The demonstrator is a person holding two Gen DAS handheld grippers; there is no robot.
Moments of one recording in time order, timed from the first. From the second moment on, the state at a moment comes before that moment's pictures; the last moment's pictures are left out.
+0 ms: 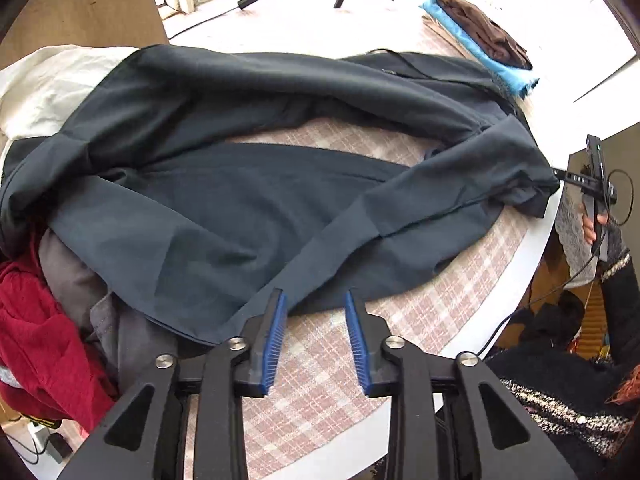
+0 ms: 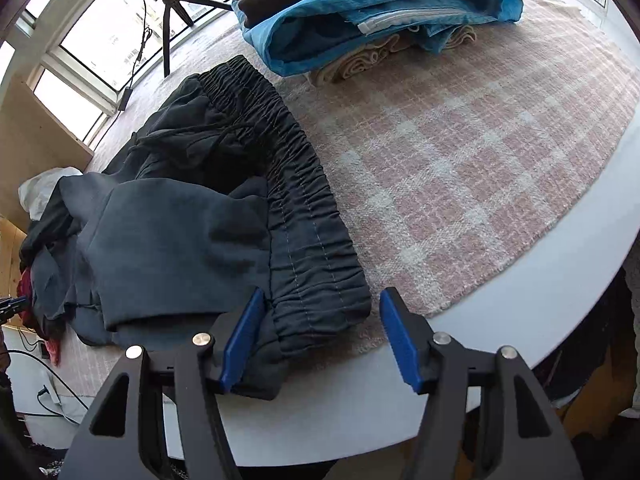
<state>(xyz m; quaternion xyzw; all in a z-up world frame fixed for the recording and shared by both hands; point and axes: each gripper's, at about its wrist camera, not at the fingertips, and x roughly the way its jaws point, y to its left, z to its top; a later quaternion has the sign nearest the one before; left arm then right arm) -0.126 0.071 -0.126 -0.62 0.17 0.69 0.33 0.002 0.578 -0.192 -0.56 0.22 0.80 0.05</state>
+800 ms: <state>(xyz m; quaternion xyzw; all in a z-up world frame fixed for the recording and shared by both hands) -0.107 0.082 -0.191 -0.58 0.36 0.66 0.32 -0.002 0.562 -0.154 -0.56 0.20 0.80 0.05</state>
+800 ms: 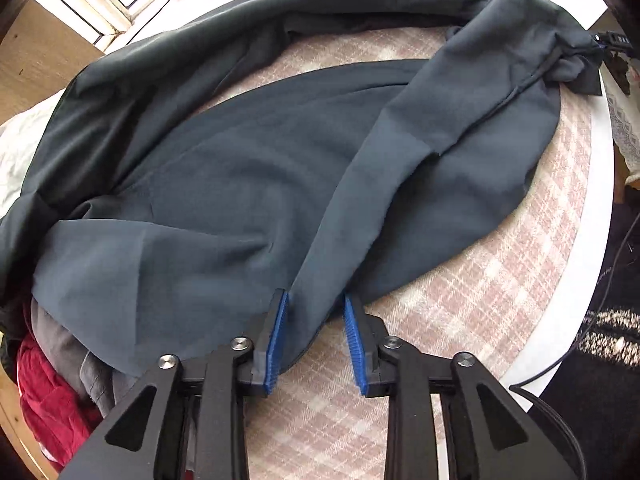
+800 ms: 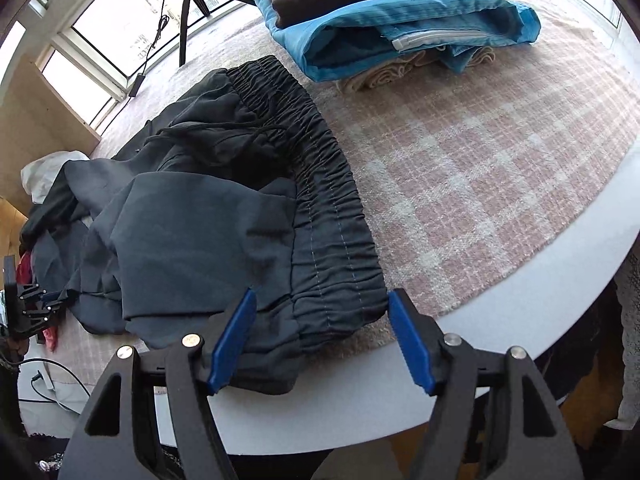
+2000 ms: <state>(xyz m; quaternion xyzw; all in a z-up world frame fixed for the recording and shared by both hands) -0.234 0.020 -0.082 -0.57 0.19 0.78 0.17 -0.009 0.503 -0.157 -0.57 0.12 0.80 -0.14</state>
